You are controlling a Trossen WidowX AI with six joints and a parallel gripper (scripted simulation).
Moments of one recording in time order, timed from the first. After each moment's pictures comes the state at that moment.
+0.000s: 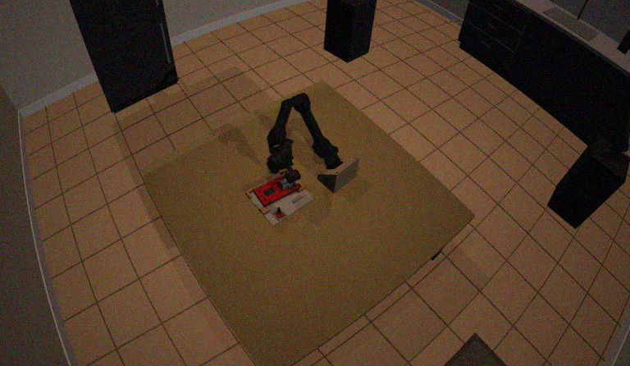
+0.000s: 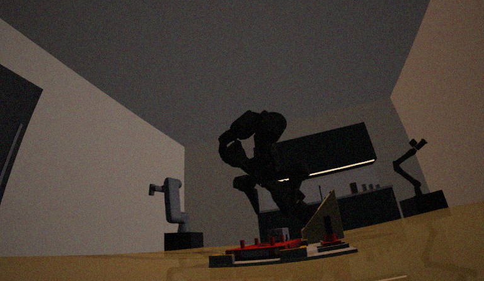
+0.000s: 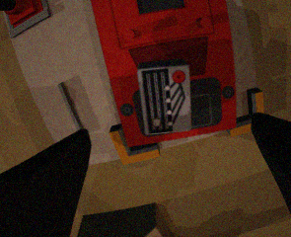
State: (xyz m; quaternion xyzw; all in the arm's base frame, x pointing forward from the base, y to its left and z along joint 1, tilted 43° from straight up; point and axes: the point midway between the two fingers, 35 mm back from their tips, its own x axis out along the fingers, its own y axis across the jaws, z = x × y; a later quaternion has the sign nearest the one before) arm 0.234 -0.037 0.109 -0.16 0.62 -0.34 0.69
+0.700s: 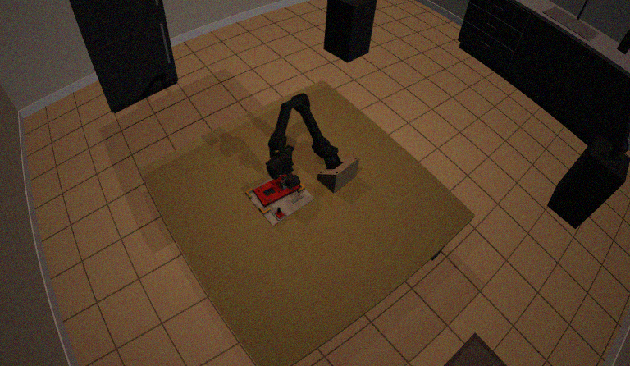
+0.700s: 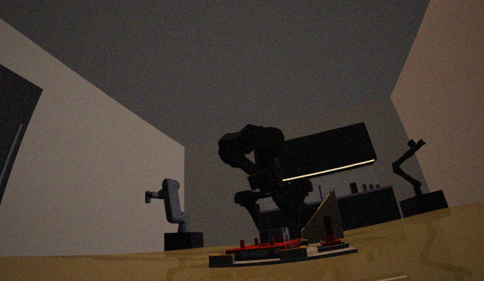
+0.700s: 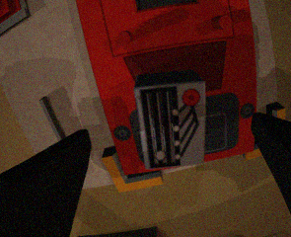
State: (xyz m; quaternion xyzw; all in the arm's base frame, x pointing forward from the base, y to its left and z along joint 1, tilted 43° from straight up) arm 0.235 -0.063 0.080 -0.17 0.62 -0.34 0.69
